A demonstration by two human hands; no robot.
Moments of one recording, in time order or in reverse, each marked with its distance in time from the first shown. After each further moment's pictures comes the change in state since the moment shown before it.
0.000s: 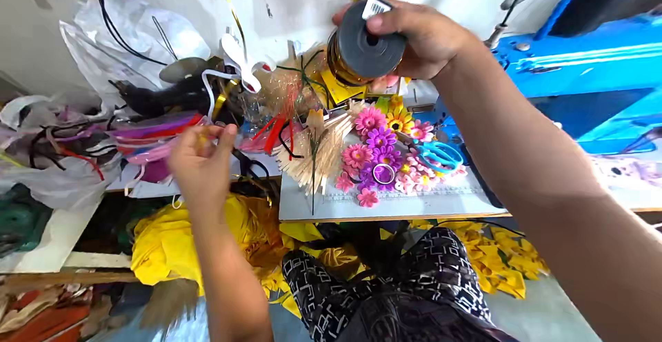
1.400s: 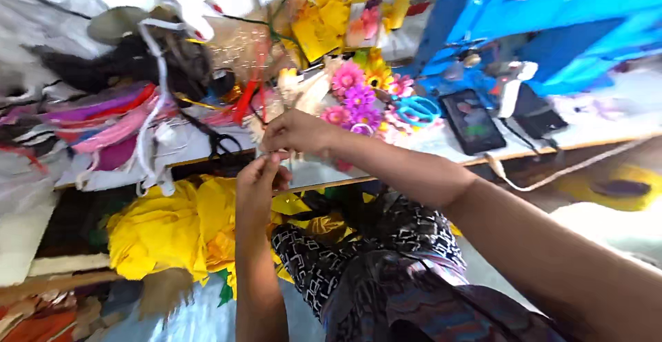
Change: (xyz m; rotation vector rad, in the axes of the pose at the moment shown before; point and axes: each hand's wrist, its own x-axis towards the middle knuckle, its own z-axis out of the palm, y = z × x) left_hand -0.100 0.001 0.077 -0.548 -0.403 -0.458; right_hand -0.034 0.040 0.168 -0.311 0.003 0.629
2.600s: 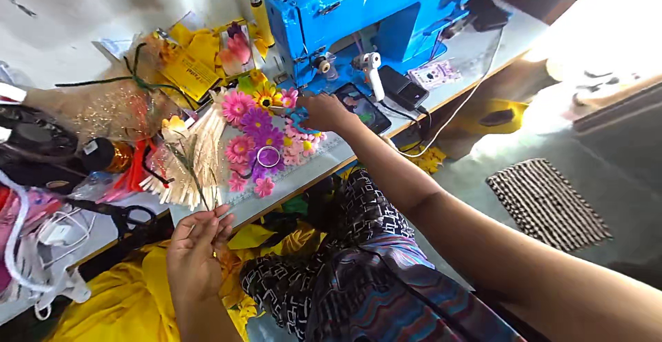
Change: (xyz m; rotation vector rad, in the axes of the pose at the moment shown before) left_hand -0.016 0.002 0.047 -0.110 -0.029 -0.040; right_hand -0.028 0.222 -0.143 -0.545 0.552 0.201
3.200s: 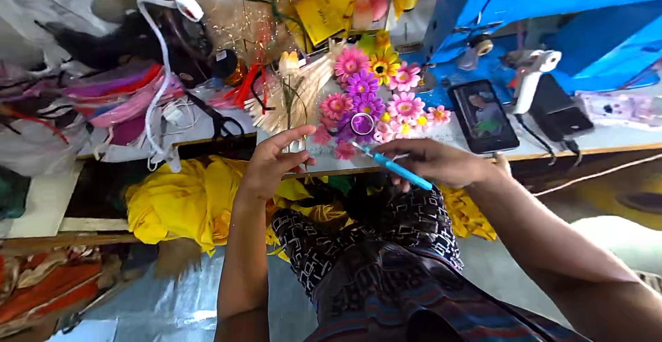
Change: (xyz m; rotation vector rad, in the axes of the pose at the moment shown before) left_hand 0.026 0.018 -0.030 0.084 -0.310 -0.014; right_hand -0.107 -0.032 0.019 0.924 -0.602 -0.337
